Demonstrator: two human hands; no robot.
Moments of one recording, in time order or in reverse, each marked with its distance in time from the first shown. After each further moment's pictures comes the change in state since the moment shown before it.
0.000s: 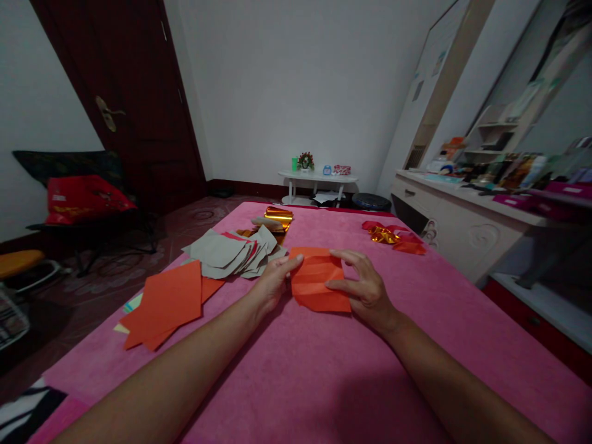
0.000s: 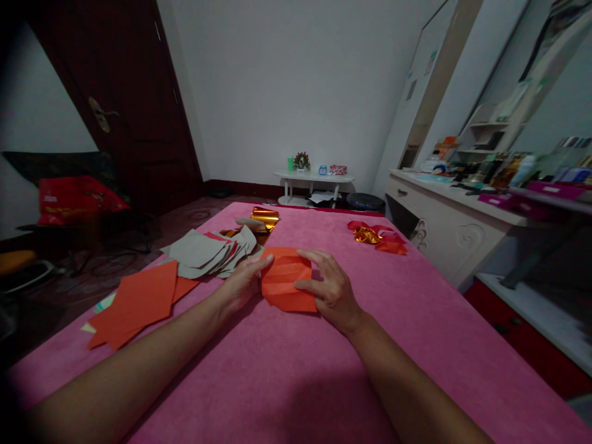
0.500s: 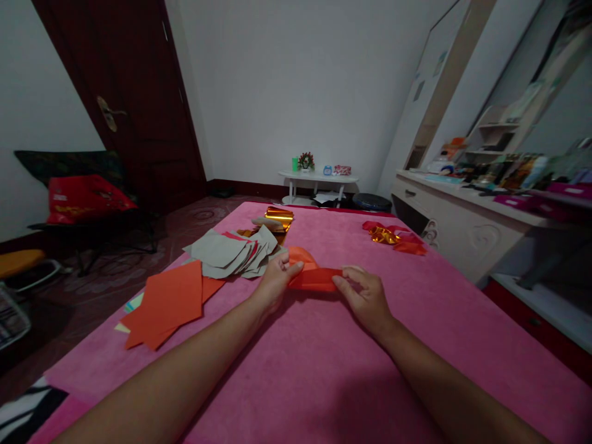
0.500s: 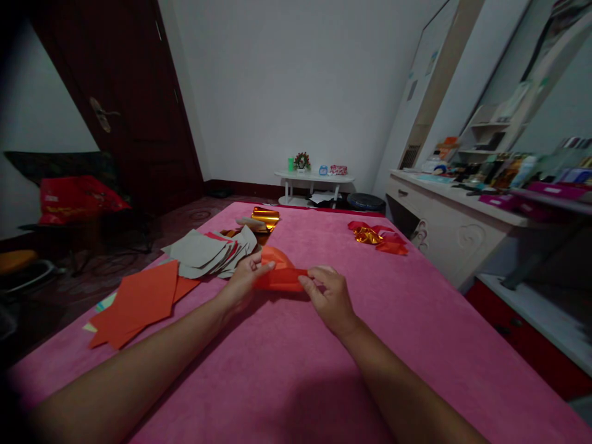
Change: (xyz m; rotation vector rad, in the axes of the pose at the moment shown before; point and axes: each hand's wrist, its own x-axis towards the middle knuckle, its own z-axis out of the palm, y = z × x) left_hand 0.003 -0.005 0.002 0.050 0.052 0.154; right_hand 0.001 -0.018 0.010 0.201 0.060 0.449
